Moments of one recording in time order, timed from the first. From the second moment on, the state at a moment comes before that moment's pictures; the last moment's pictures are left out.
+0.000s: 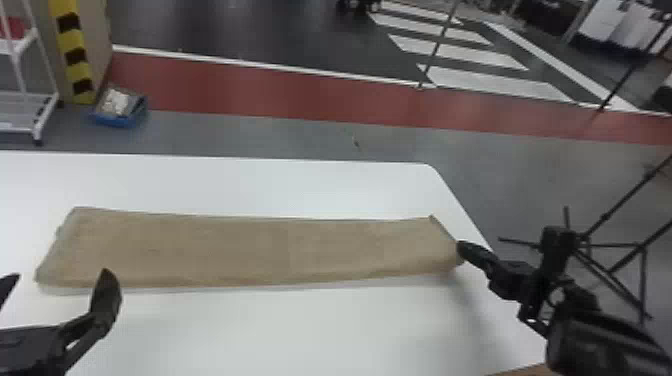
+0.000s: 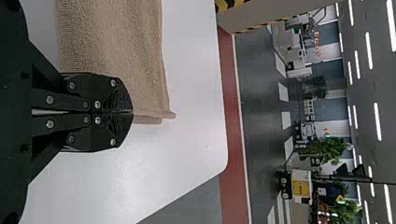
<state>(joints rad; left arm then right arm) 0.46 0.12 -0.14 -2.05 0.11 0.17 0.15 -0.02 -0.29 -0.61 -1.40 -0.04 0.40 0.71</state>
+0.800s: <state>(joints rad) 0.50 0.12 -0.15 -2.14 0.08 0.09 0.20 0.24 -0.07 -0.53 -1.97 -0.13 0.39 0.68</state>
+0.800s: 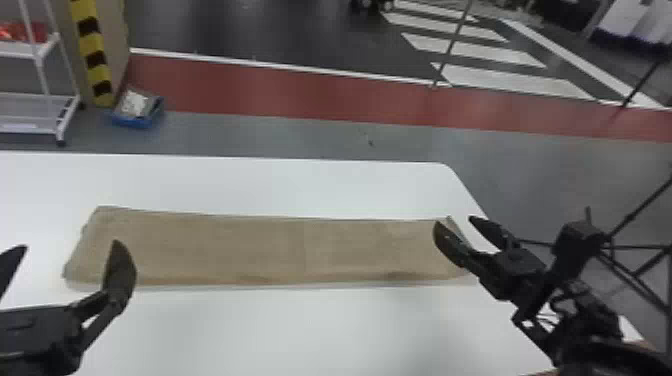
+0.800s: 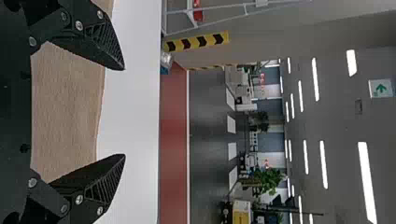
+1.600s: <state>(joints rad) 0.57 0.12 -0.11 -2.11 0.04 -0.09 0.24 0.52 0.00 -0.15 -2.17 -0.12 0.17 0.48</state>
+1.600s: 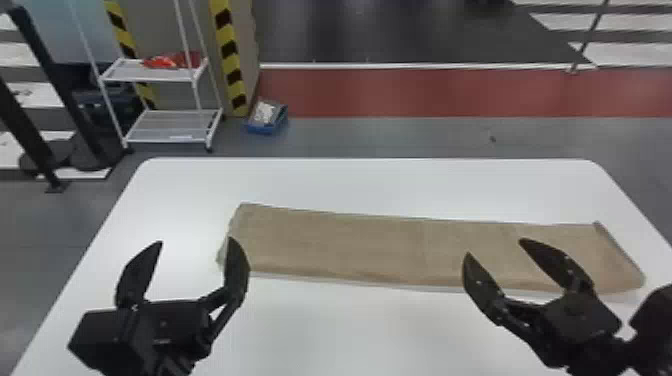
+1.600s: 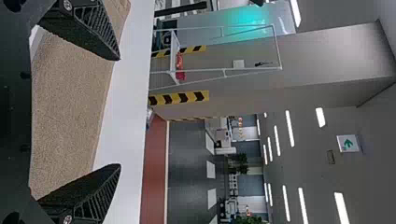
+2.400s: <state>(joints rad) 0.60 0.12 -0.09 -2.11 0.04 -0.11 0.24 0.54 0.00 -0.17 -2.18 -0.15 0.16 0.47</state>
